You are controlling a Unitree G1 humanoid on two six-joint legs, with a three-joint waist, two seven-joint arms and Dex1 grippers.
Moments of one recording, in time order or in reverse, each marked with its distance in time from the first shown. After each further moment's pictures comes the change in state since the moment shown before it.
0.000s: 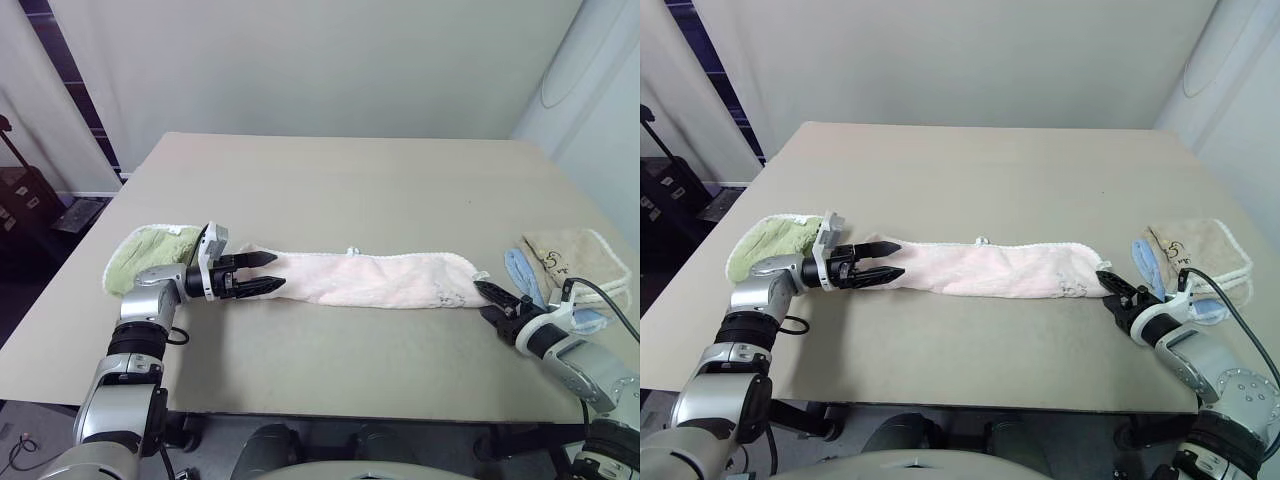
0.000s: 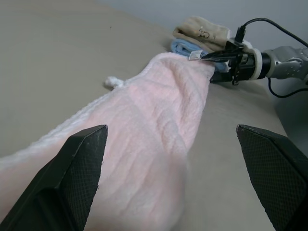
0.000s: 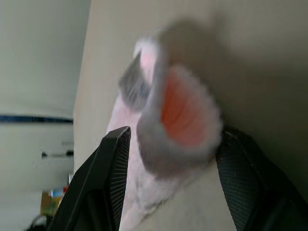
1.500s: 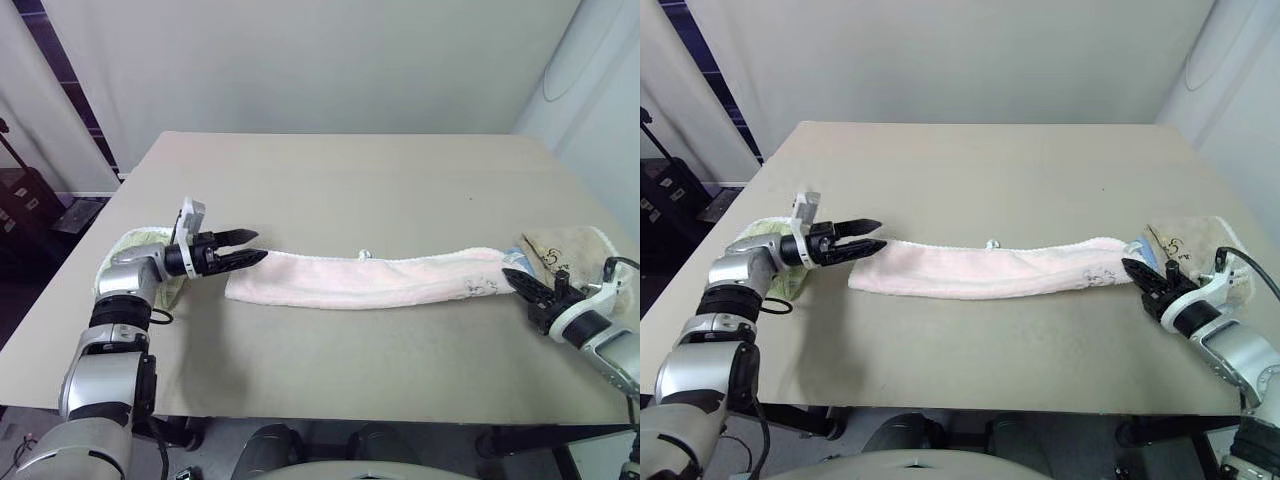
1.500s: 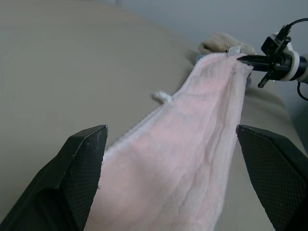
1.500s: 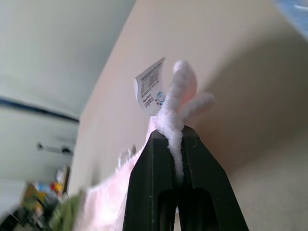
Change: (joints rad) left arm -0.153 0.087 0.055 0.144 -0.021 0.029 -0.012; right arm 0.069 -0.219 0.080 -0.144 0.067 -0.063 0.148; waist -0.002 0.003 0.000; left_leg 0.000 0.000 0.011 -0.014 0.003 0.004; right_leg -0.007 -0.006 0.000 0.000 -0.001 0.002
